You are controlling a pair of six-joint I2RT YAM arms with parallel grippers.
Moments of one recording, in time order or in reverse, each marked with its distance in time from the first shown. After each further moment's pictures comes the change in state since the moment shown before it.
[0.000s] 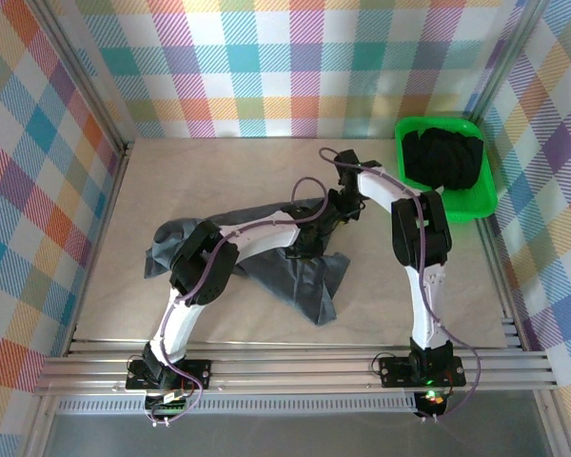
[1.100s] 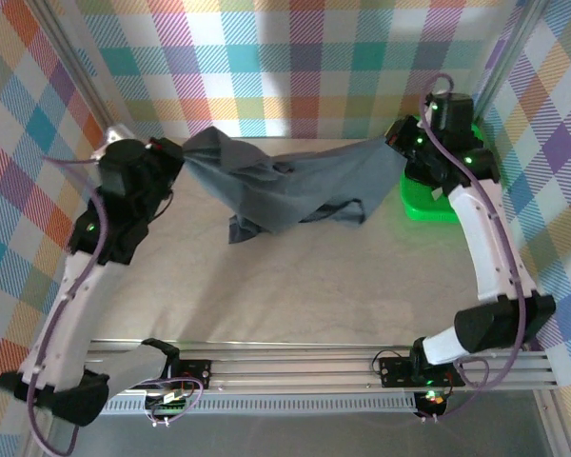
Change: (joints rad) left arm 0.491 -1.088 -0.156 0.190 -0.119 -0.198; right arm -0.184 -0.806 -0.040 0.151 0.033 0.025
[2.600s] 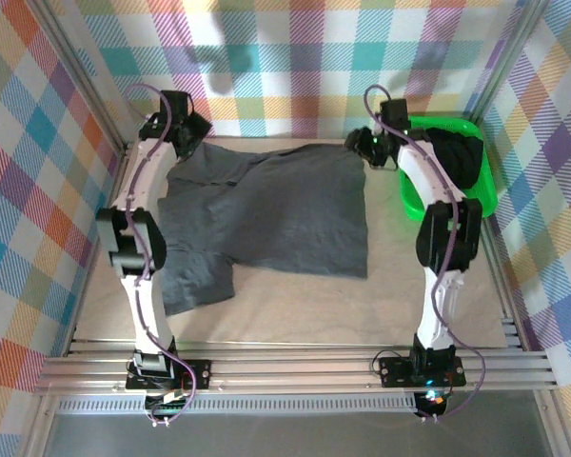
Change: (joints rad) left arm 0.264 0.959 0.500 -0.118 0.212 0.123; right arm 0.016 0.612 0.152 0.059 -0.108 -0.035
